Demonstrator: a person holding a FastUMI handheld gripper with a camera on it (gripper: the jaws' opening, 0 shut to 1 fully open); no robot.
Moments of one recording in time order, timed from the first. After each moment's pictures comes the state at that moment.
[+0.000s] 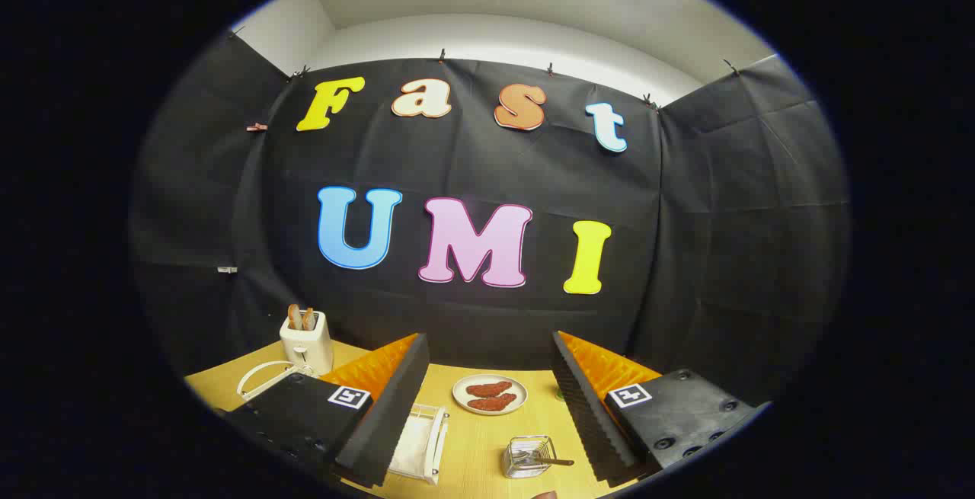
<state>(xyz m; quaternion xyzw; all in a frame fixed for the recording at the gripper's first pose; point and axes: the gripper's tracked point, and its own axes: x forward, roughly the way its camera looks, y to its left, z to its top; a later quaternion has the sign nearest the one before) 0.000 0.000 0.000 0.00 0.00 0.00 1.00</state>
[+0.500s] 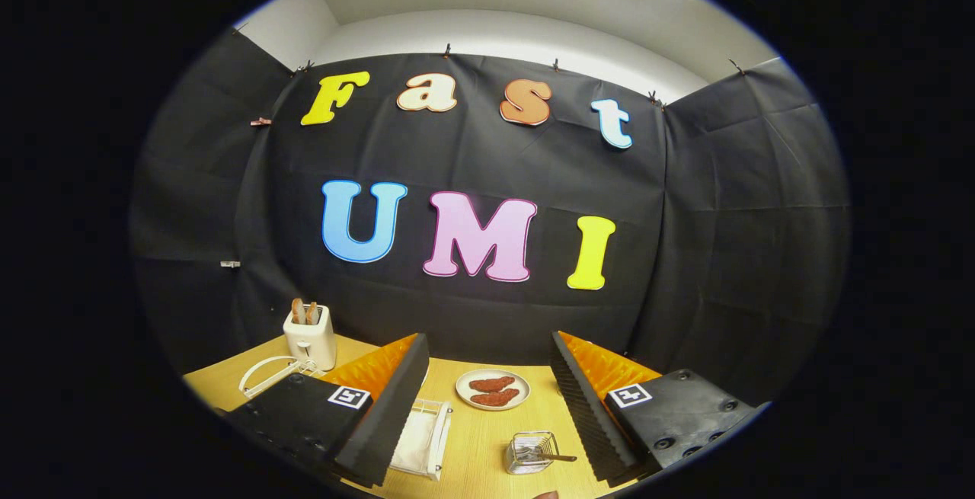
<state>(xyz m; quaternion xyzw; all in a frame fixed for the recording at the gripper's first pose) -0.005 0.011 0.001 0.00 0.01 0.01 1.00</state>
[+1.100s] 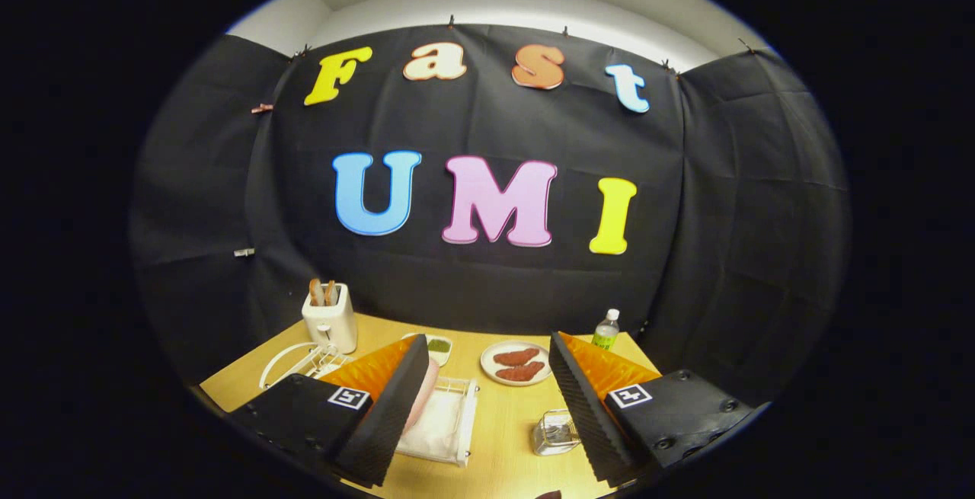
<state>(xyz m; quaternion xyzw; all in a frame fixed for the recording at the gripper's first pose) 0.011 0.054 -0.040 0.02 0.12 0.04 0.99</state>
